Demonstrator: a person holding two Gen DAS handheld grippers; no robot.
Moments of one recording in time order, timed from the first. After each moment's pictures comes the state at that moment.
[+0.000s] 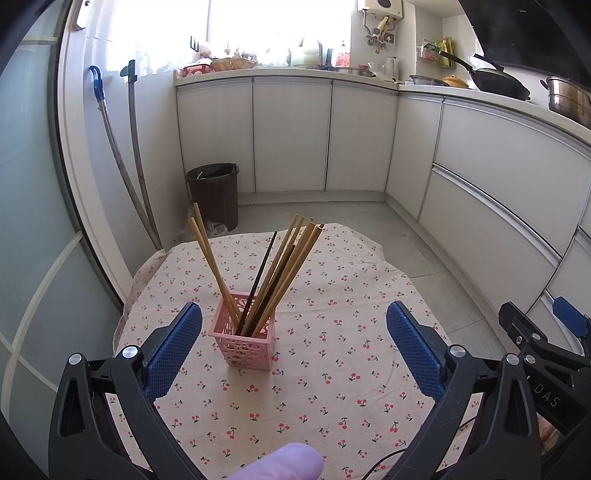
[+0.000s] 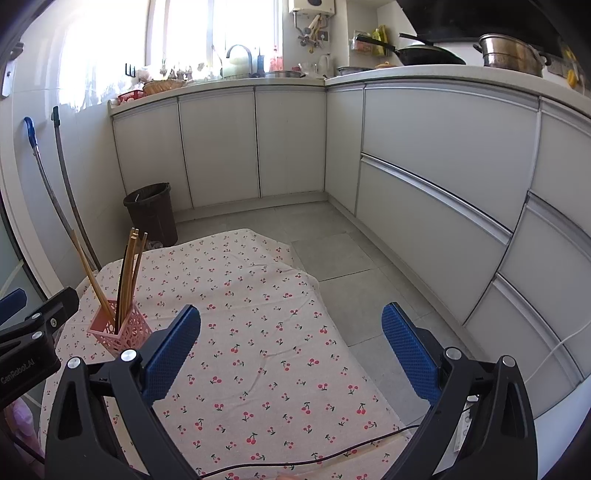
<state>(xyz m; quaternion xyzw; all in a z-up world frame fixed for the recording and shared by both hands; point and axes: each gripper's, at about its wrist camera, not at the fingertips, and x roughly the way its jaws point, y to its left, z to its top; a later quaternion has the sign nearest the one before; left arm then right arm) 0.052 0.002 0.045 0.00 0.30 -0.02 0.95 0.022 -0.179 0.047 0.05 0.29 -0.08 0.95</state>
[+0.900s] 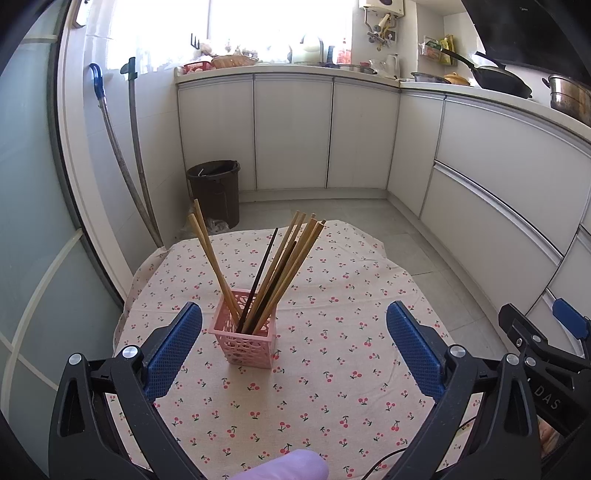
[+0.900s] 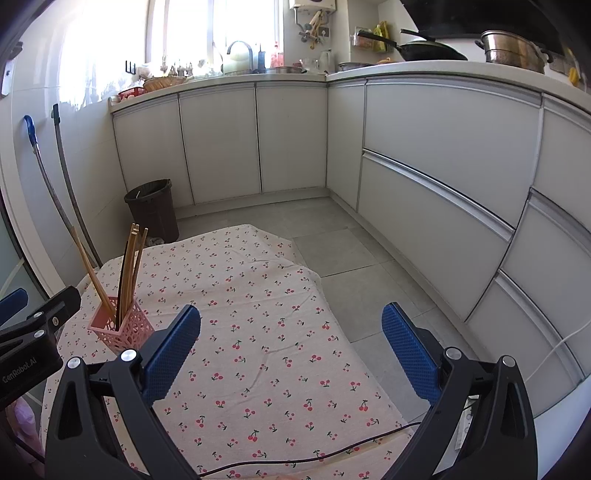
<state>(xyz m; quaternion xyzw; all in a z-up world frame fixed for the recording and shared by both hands) 0.054 0.001 0.042 0.00 0.31 -0.01 0.95 0.023 -0.179 0.045 0.05 0.30 -0.08 0.95</state>
